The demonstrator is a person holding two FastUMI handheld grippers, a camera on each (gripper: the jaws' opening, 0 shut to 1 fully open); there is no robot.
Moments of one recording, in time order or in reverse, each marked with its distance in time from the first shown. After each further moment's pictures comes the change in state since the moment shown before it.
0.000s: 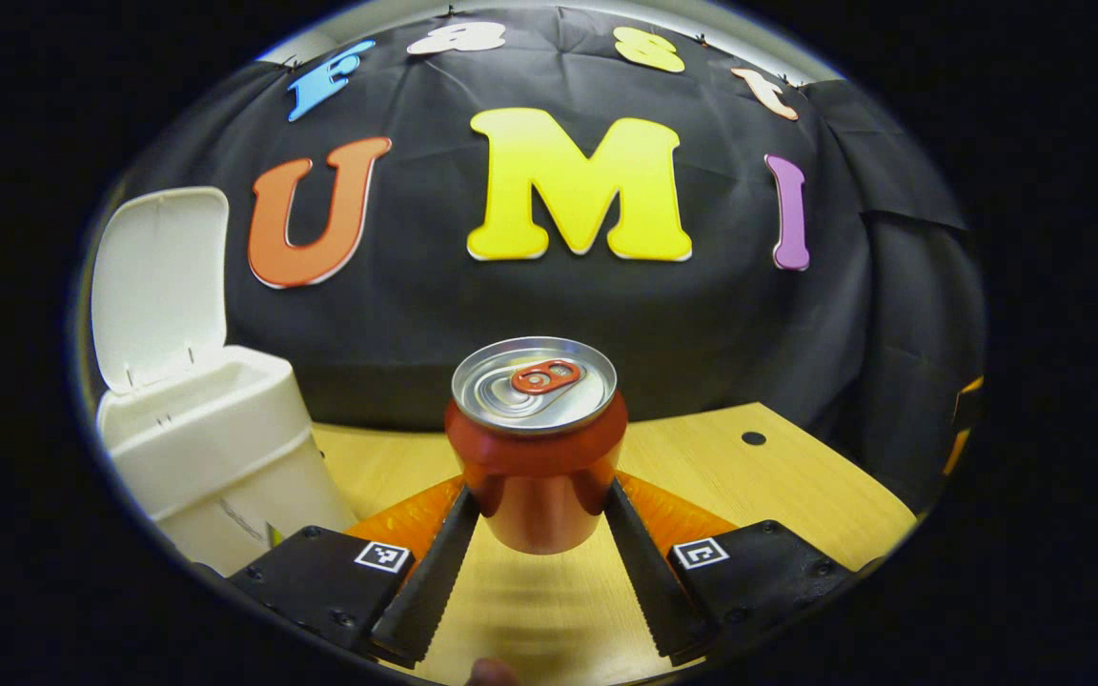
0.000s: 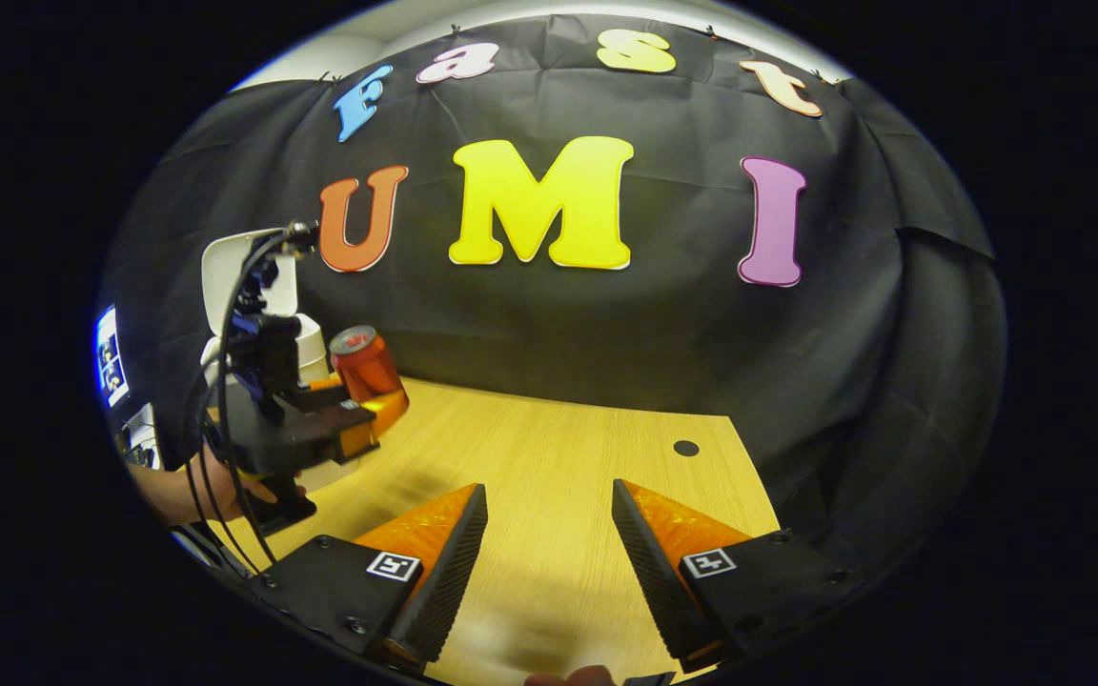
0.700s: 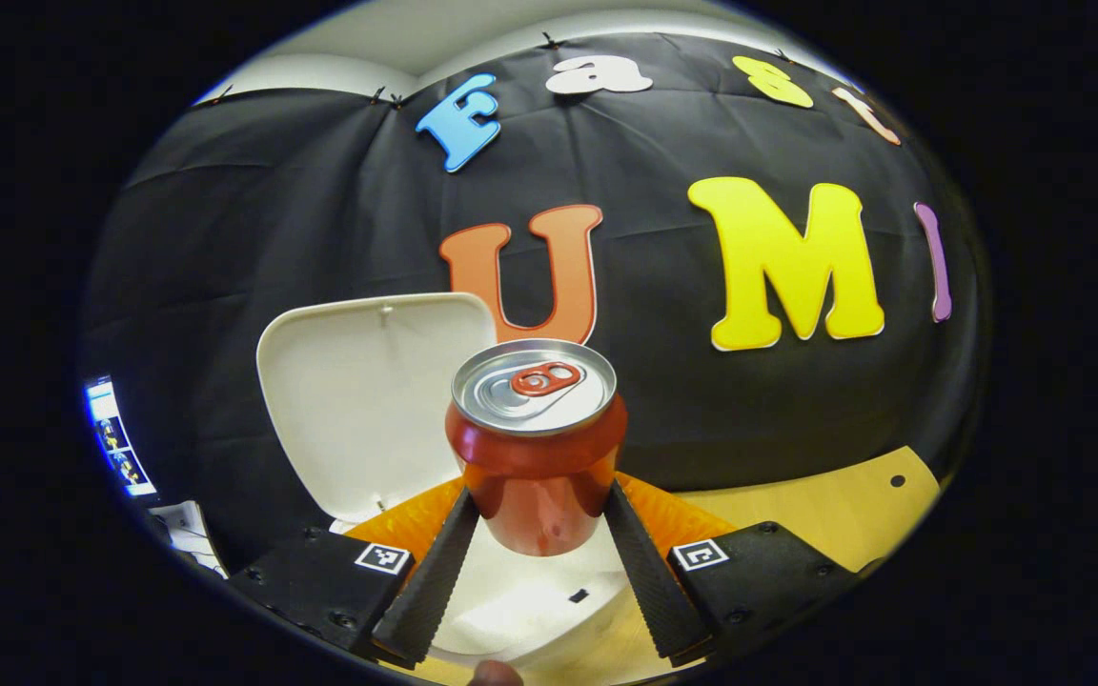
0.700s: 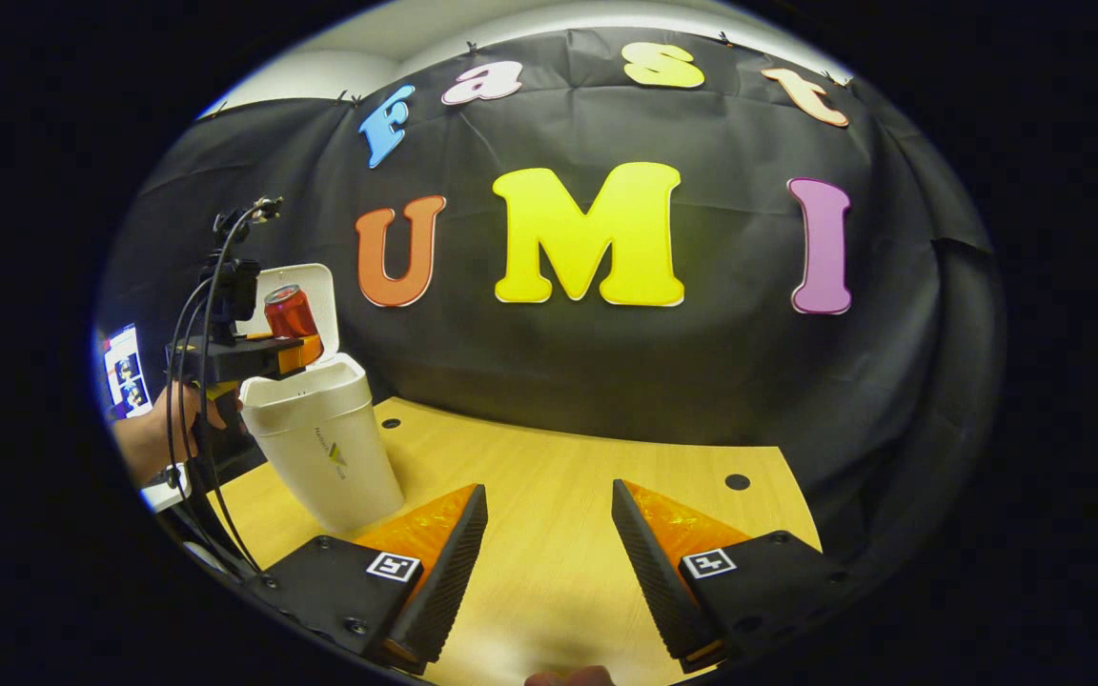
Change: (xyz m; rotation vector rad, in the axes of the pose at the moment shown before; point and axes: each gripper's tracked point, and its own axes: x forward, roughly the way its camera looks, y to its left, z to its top) left arm -0.046 0.223 0.057 0.005 -0.009 0.482; right arm 0.026 0.058 0.040 0.000 -0.066 0.147
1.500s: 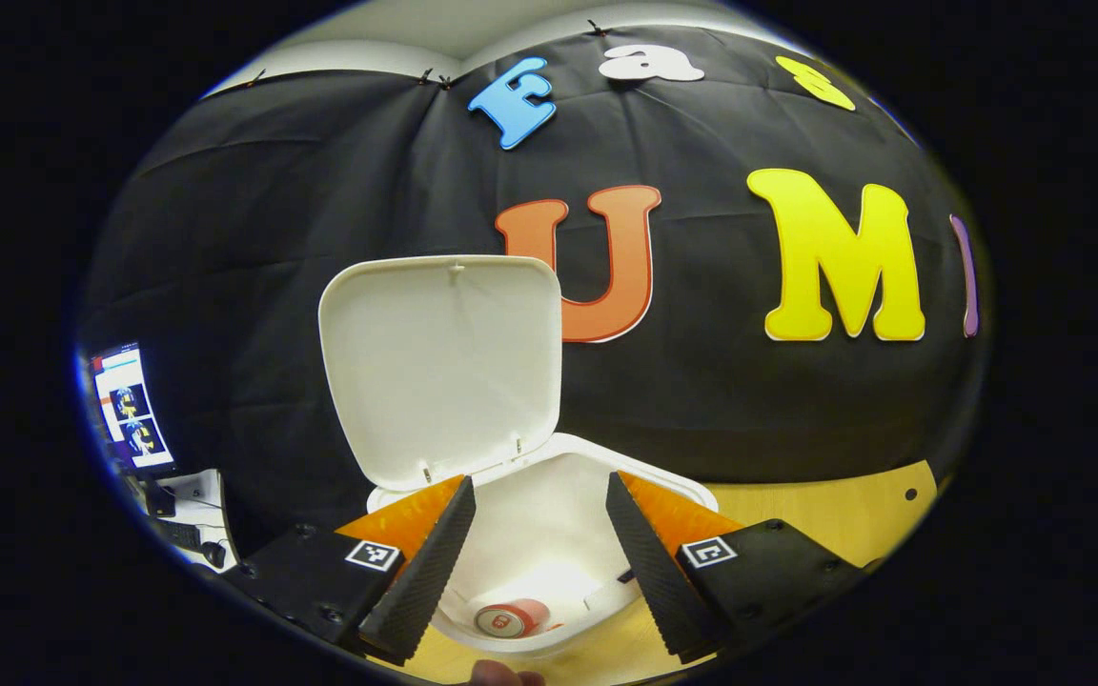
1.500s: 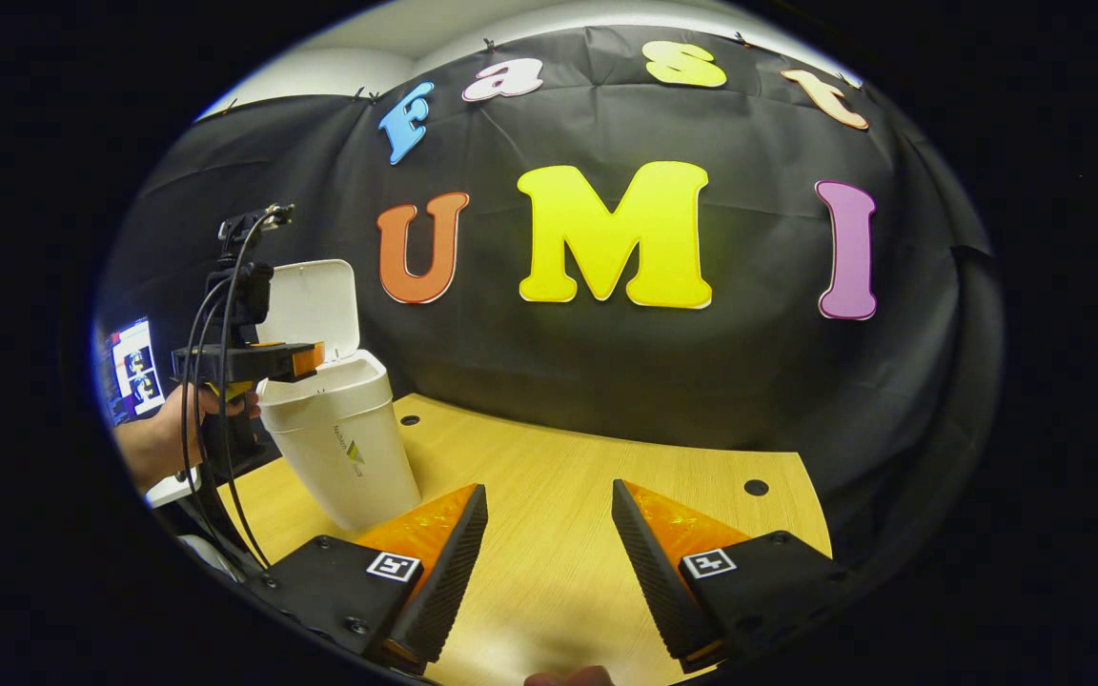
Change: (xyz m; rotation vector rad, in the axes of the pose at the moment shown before) left arm -0.029 0.009 -0.008 -0.080 0.031 0.136; right arm 0.000 0.006 0.004 -0.014 -0.003 0.047
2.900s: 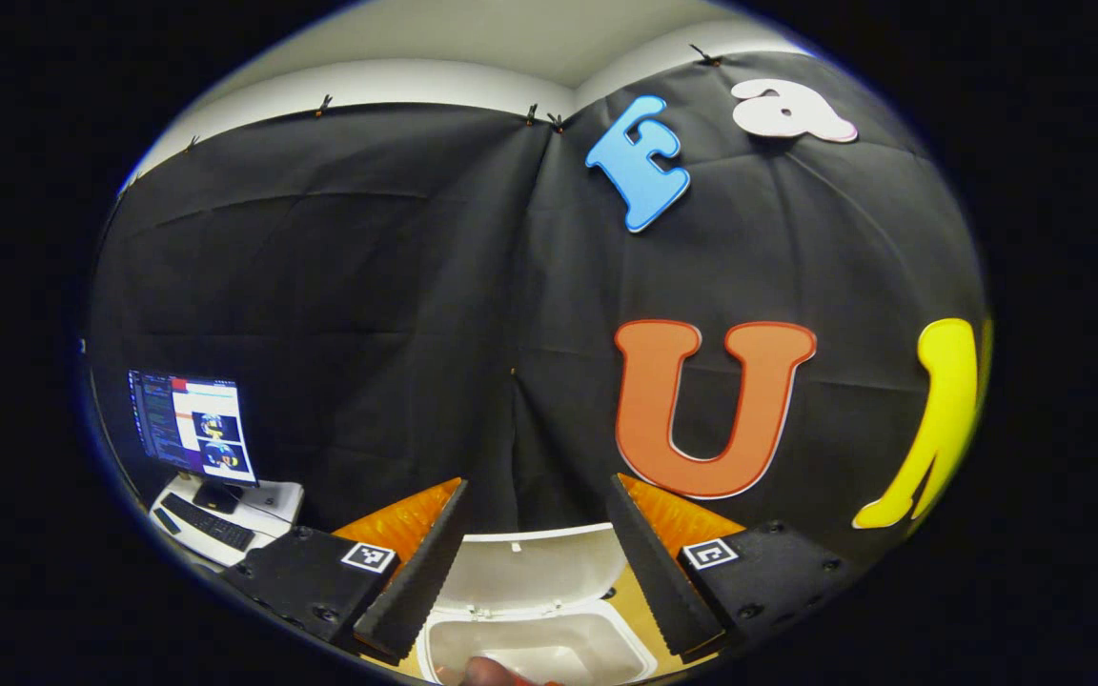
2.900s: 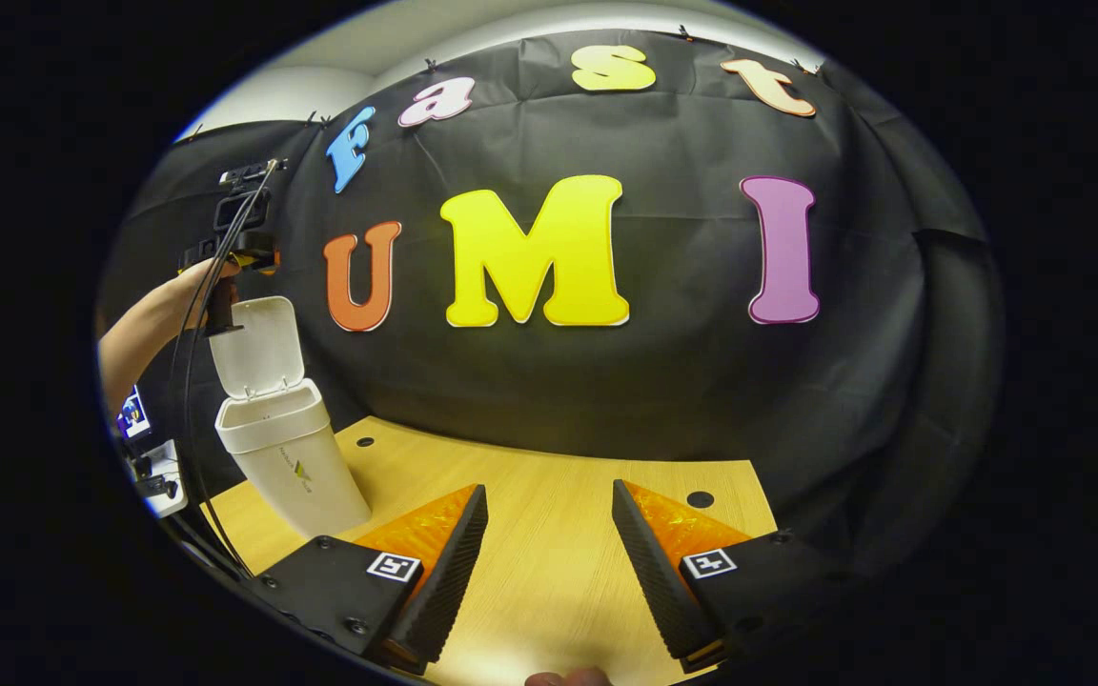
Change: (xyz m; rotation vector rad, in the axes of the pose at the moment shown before) left arm 0.060 0.065 0.189 -0.098 -0.064 0.467; right arm -0.008 -0.102 0.023 0.059 -0.030 -0.092
